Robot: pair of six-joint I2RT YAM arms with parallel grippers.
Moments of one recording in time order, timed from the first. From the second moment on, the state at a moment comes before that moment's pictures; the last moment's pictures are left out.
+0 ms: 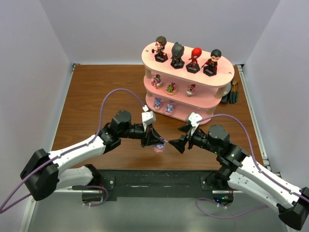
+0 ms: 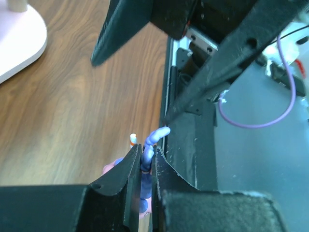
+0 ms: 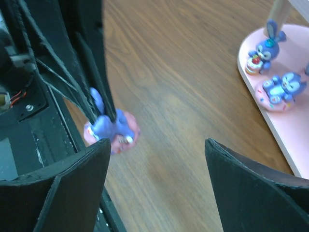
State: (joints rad) left arm -0.78 1.14 0.61 0.26 0.74 -0.21; right arm 0.80 0.62 0.49 -0.11 -0.20 0.09
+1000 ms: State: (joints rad) left arm -0.83 1.24 0.61 0.39 0.69 -0.36; right arm 0.81 0.67 0.50 -0.09 -0.38 0.04
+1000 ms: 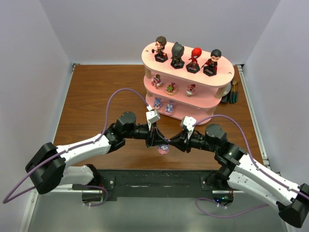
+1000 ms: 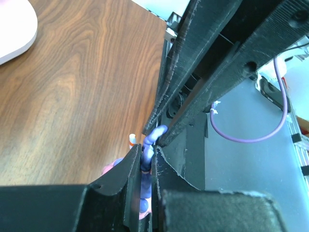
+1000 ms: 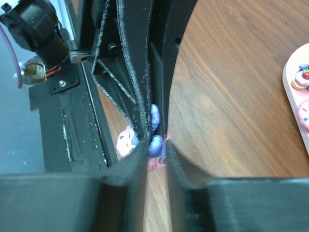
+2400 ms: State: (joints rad) left arm -0.63 0.48 0.53 -0.10 -0.32 -0.20; right arm 0.81 0.78 0.40 0.17 0.34 -0.20
